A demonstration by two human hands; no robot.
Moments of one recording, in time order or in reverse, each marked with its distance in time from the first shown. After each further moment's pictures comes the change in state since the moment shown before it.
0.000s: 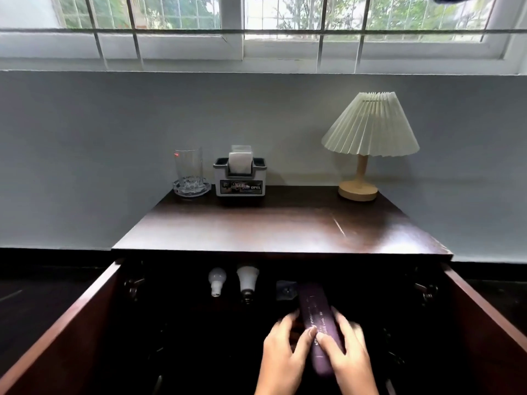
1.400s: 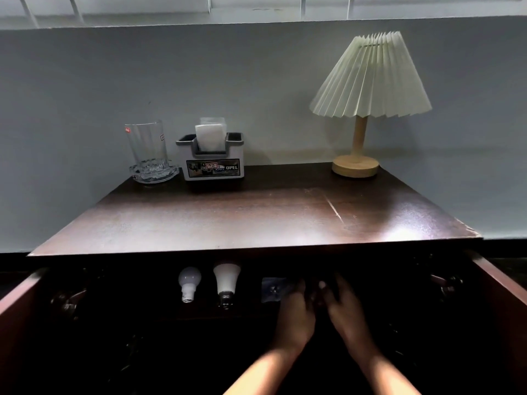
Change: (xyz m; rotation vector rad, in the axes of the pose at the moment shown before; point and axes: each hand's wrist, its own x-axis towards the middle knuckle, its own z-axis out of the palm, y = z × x) left_hand 0.095 -0.031 0.071 0.154 -0.124 -0.043; right_hand 0.119 0.072 0.009 -0.216 0.020 0.135
